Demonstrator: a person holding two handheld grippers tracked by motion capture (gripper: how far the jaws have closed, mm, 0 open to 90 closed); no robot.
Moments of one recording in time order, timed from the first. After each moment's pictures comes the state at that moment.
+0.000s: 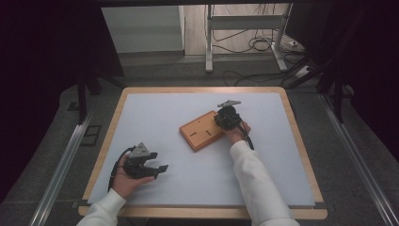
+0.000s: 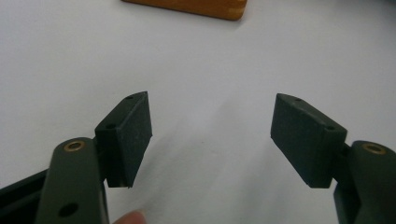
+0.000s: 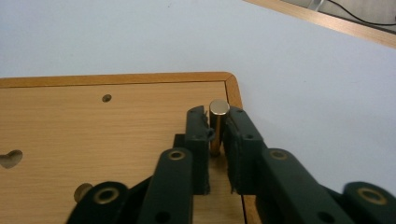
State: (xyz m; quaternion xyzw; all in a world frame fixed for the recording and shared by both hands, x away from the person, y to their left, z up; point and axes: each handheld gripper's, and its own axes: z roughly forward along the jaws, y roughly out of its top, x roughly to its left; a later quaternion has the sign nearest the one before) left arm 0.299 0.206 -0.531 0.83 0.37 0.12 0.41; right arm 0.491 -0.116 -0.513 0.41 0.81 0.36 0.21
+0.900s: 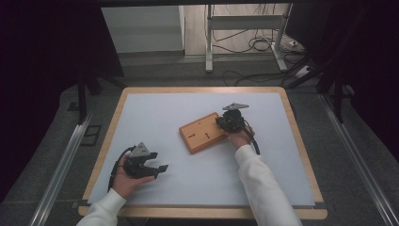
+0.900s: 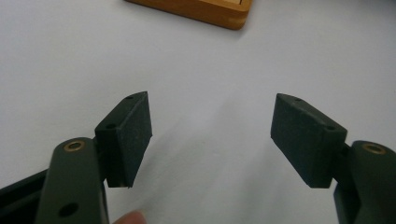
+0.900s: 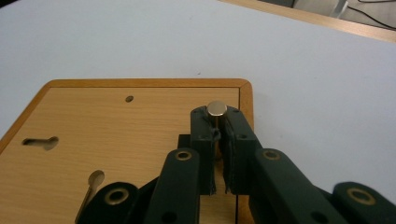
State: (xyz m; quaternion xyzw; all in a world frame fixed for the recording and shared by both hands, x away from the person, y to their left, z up) left arm 0.300 0.207 -0.531 0.83 0.37 0.11 0.41; right arm 0.470 -0.133 -0.507 0.40 0.80 0.41 0.18
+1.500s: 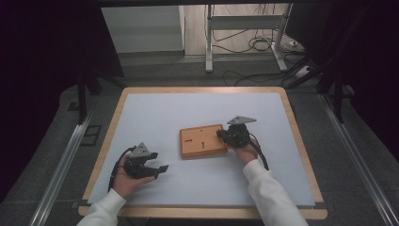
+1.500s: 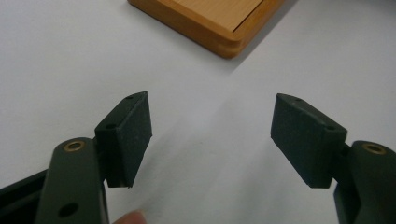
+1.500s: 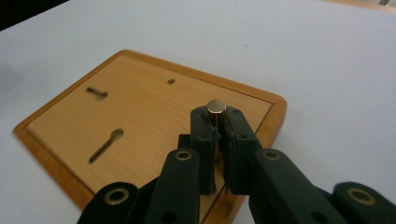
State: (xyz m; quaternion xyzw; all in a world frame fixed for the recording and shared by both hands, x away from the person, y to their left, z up) left arm 0.299 0.205 -0.530 0.83 0.37 0.11 0.41; right arm 0.415 -0.150 -0.510 0.36 0.81 0.44 0.14
